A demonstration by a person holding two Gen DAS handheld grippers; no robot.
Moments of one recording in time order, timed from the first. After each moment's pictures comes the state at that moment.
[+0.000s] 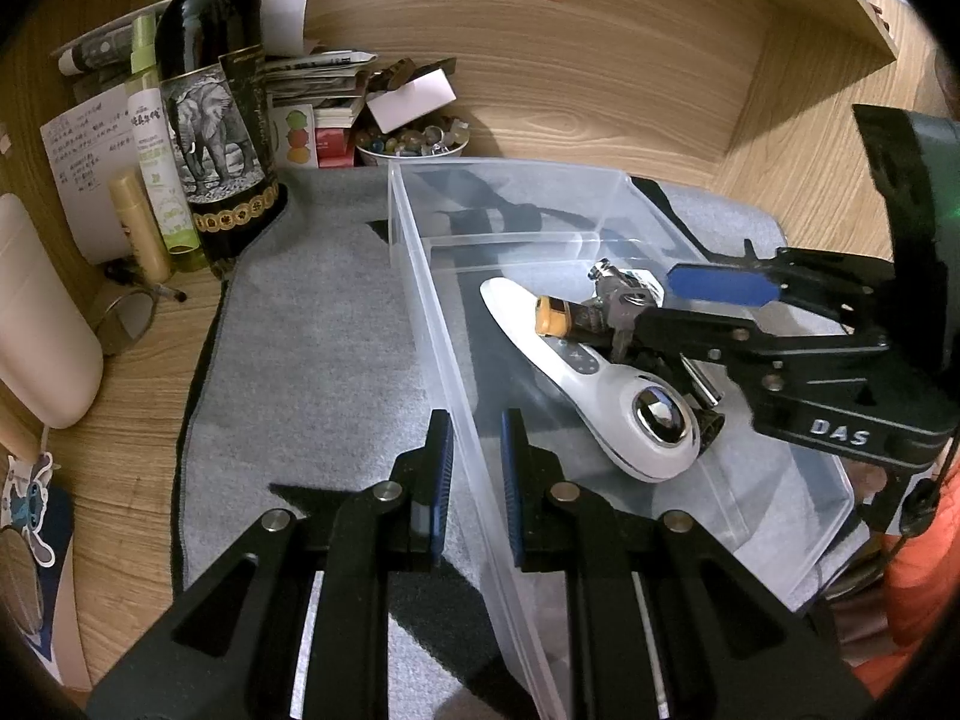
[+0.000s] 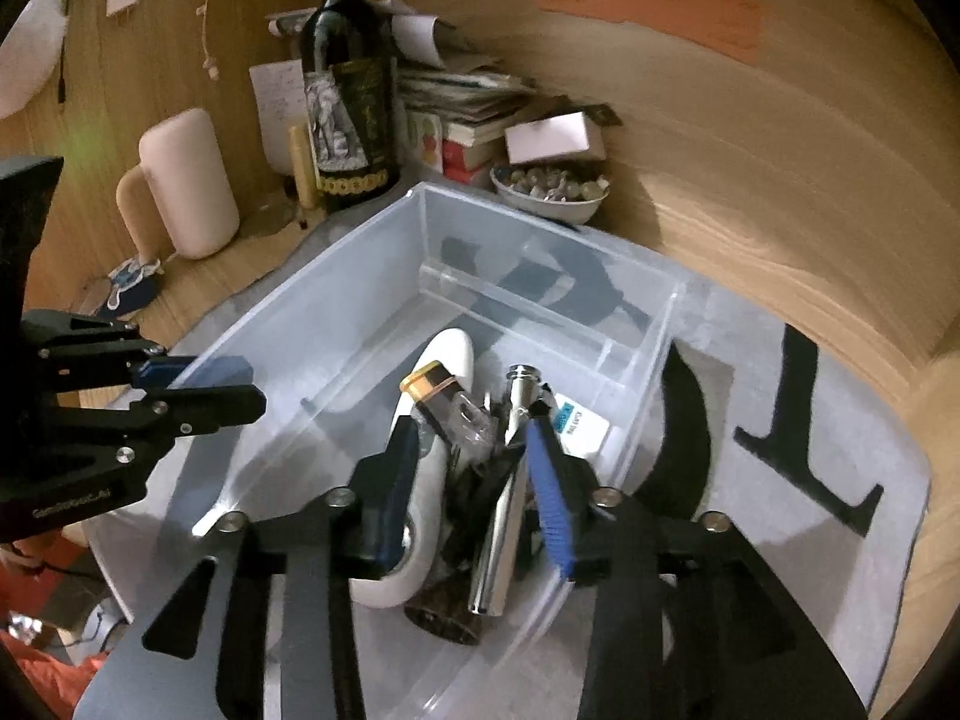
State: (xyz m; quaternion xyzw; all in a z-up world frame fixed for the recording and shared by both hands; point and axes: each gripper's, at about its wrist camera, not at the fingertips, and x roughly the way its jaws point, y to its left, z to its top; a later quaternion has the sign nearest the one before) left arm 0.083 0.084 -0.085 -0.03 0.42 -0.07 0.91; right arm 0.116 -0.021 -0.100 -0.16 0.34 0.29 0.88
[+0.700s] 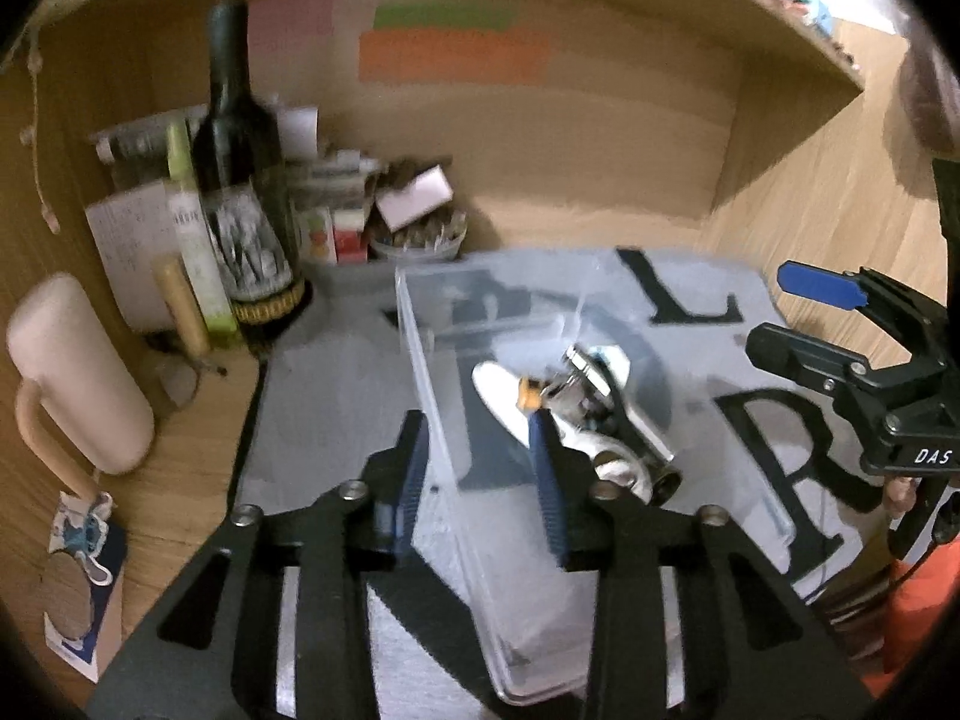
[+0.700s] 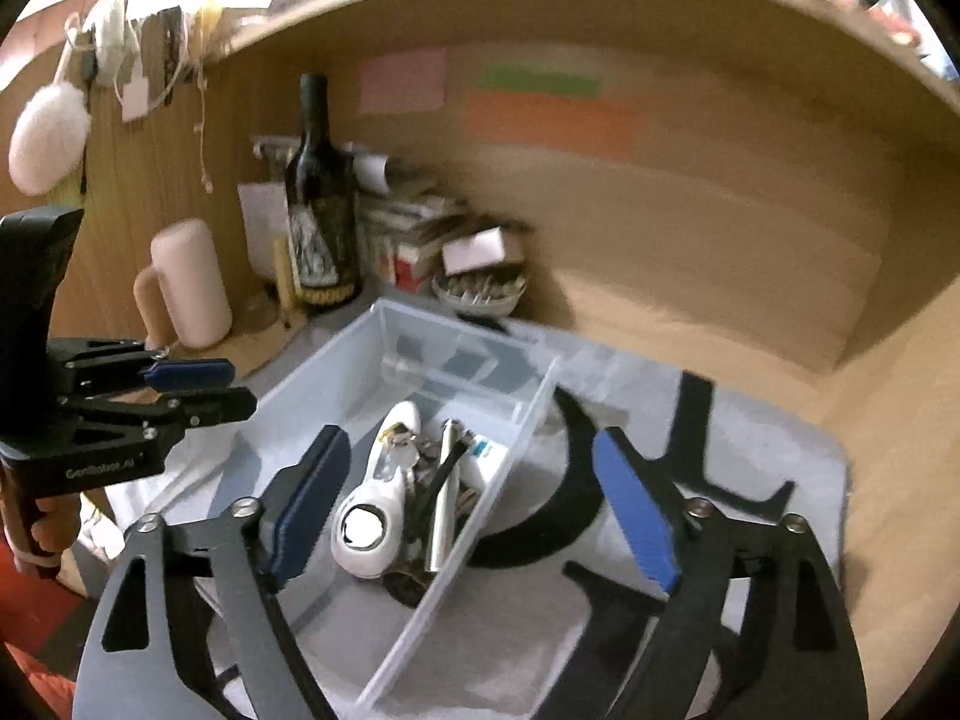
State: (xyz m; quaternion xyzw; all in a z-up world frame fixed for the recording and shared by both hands) left arm 0.054 0.070 -0.029 -0.01 0.33 -0.05 0.94; right arm 0.064 -0.074 -0.046 -0.11 0.23 0.25 0.93
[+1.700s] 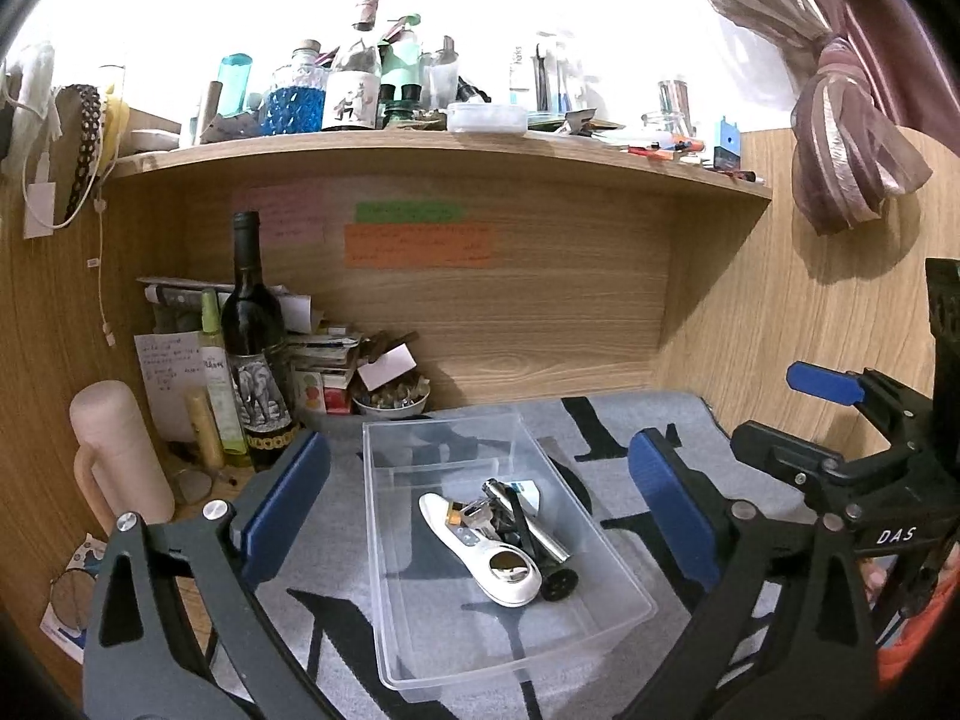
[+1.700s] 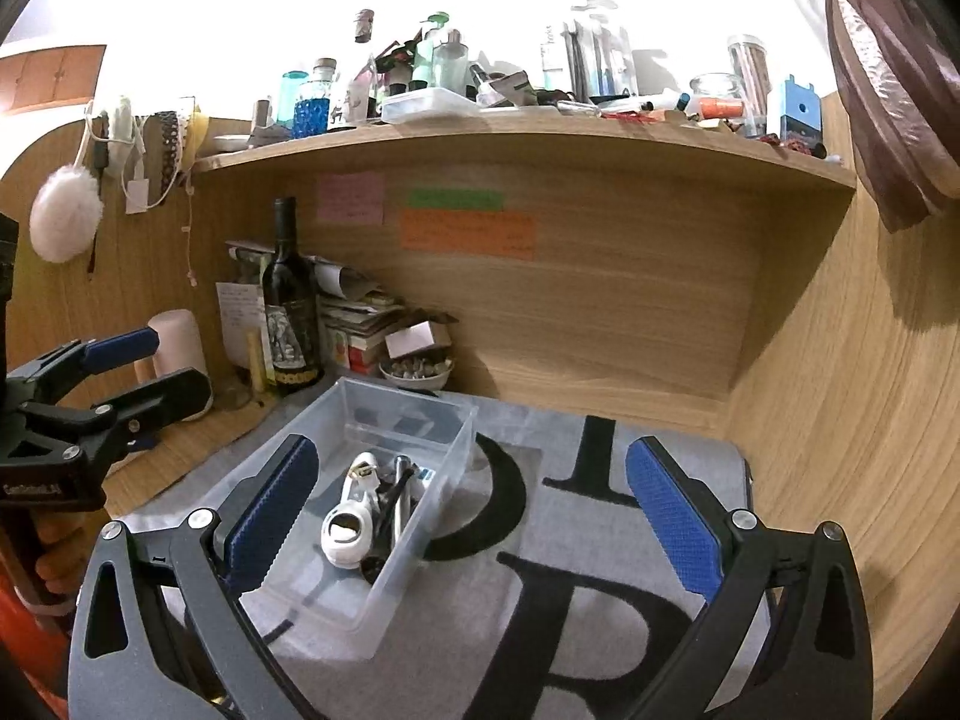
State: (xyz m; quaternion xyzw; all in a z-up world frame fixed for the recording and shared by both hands) left arm -0.028 0.026 0.025 -0.01 0.15 -0.05 0.99; right arm -0.016 -0.120 -0.023 -0.06 0.13 0.18 0.97
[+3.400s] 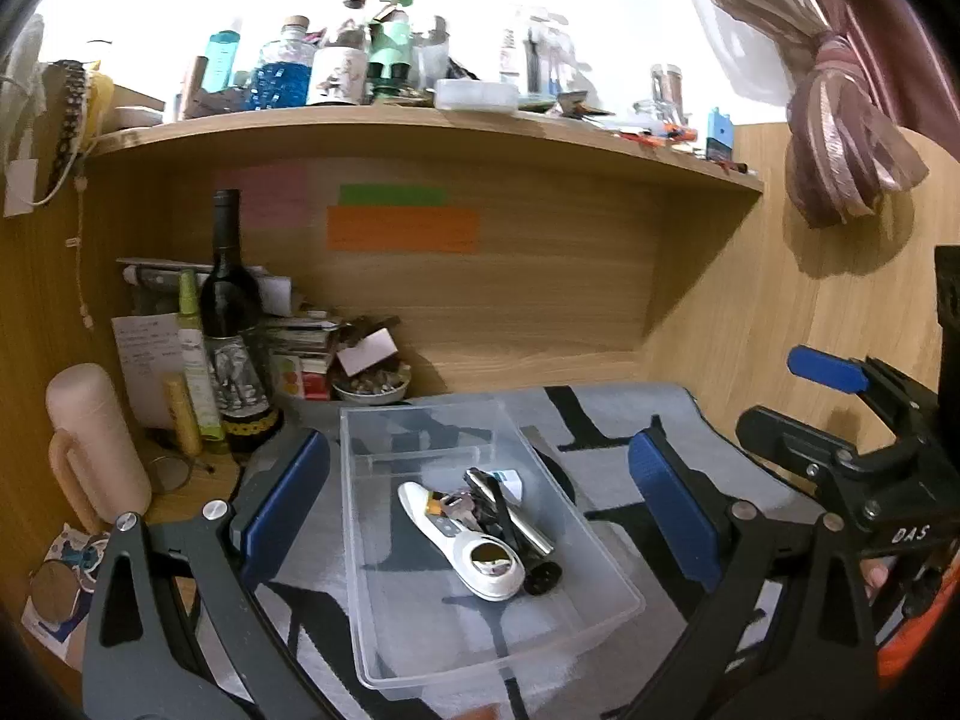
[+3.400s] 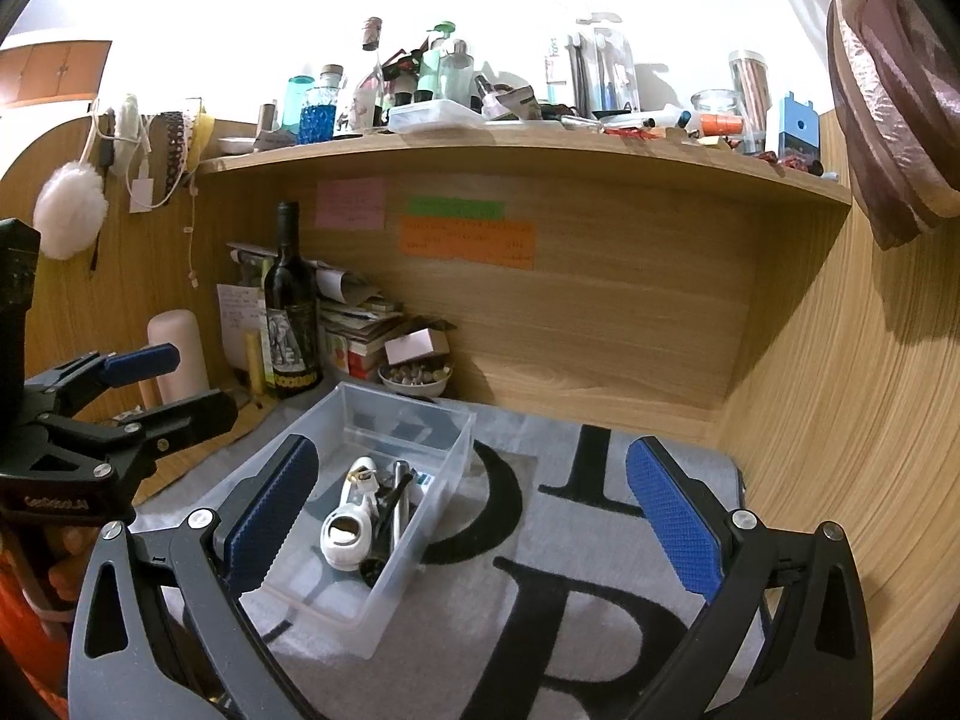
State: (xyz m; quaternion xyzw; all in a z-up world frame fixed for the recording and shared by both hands) left arm -0.020 0.024 0.016 -0.02 0.16 -0.07 0.98; right arm -0.023 -0.118 -0.020 -0.07 0.12 0.18 0.97
